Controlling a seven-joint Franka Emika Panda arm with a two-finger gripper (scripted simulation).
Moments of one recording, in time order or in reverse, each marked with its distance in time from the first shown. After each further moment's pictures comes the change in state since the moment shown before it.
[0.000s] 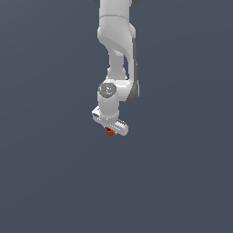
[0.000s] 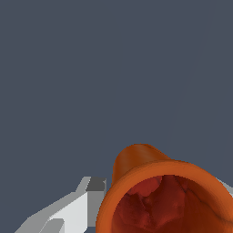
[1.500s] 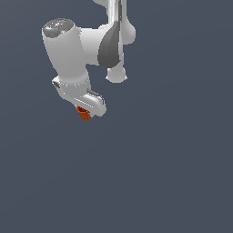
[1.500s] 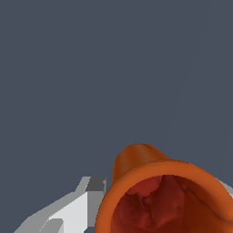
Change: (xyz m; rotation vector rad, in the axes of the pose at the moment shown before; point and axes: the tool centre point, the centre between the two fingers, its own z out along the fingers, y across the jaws) arm 0.080 0.064 -0.201 0.000 0.001 0.002
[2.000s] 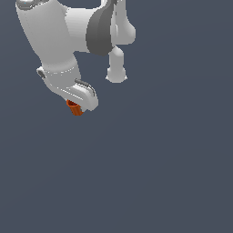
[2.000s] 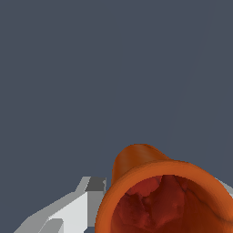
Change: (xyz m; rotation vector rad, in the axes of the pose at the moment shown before) arm 0.021 0.013 -0.045 -0.001 -0.001 -0.001
